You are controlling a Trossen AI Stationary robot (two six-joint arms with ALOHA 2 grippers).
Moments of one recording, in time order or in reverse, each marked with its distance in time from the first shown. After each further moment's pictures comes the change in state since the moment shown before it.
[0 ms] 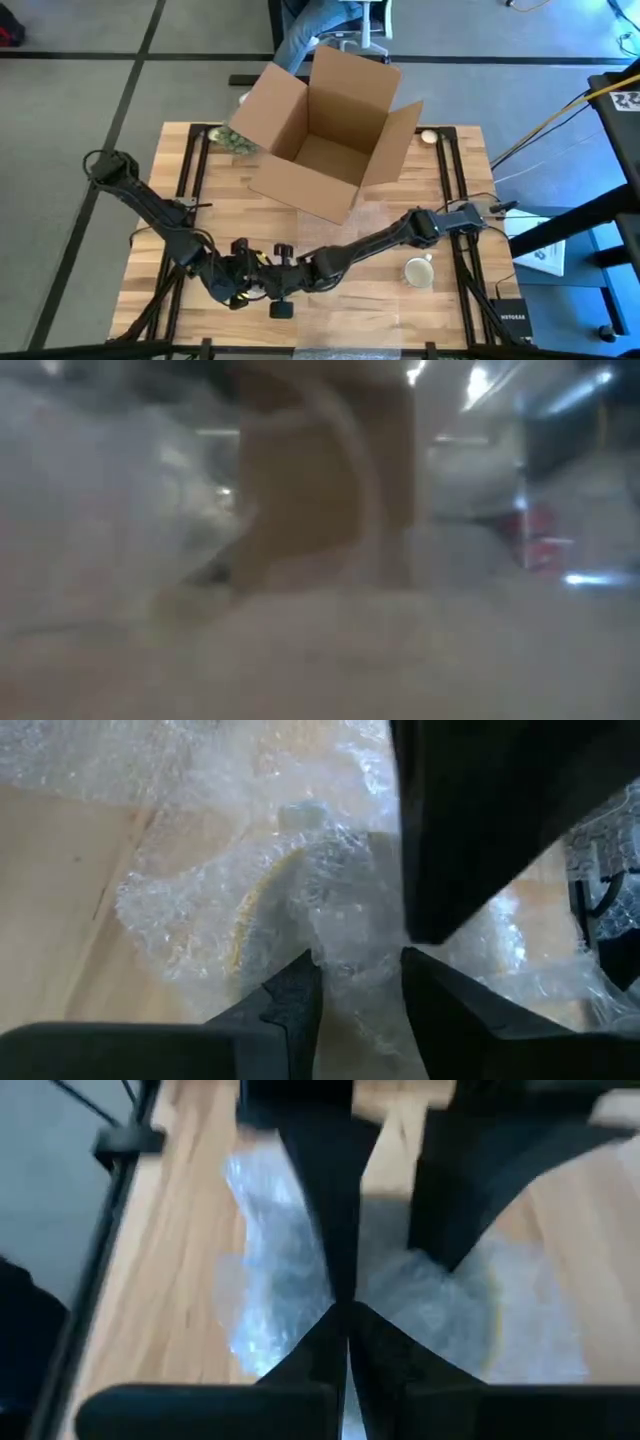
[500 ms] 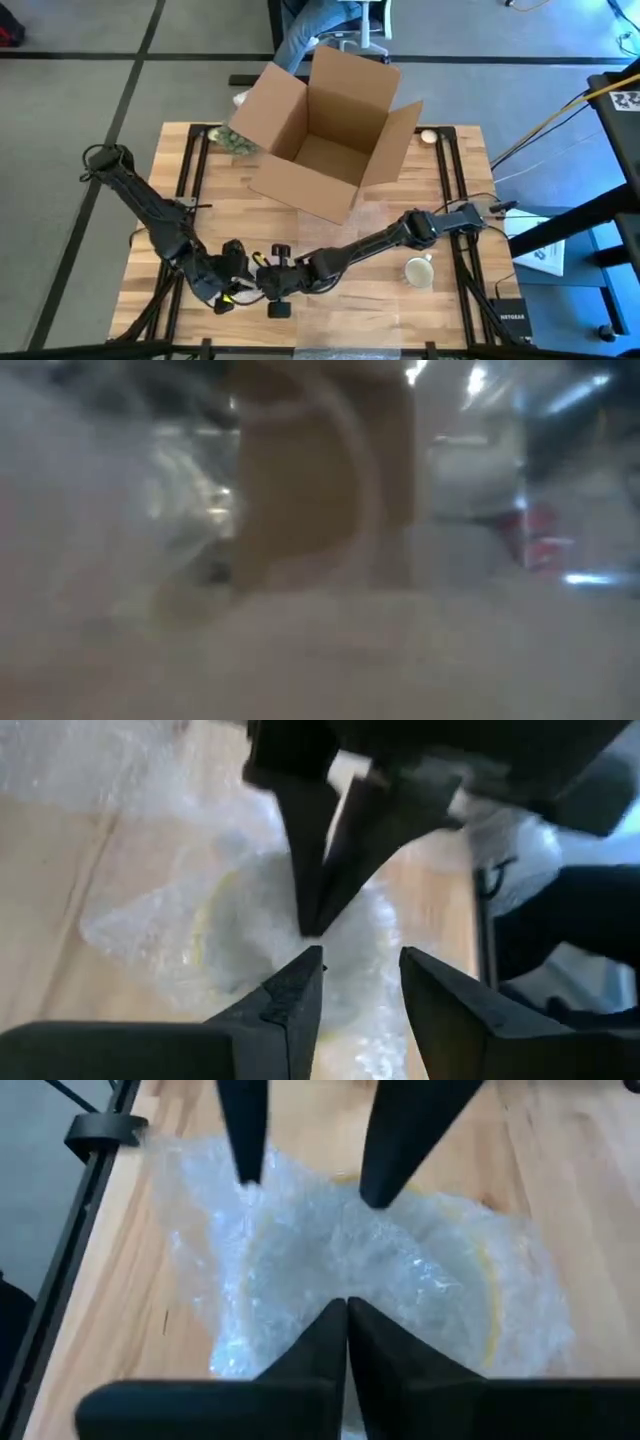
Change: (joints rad) left arm -0.070 -0.147 0.099 -0.112 0.028 -0.021; right arm 0.000 0.014 0.002 0.011 0.026 -0.016
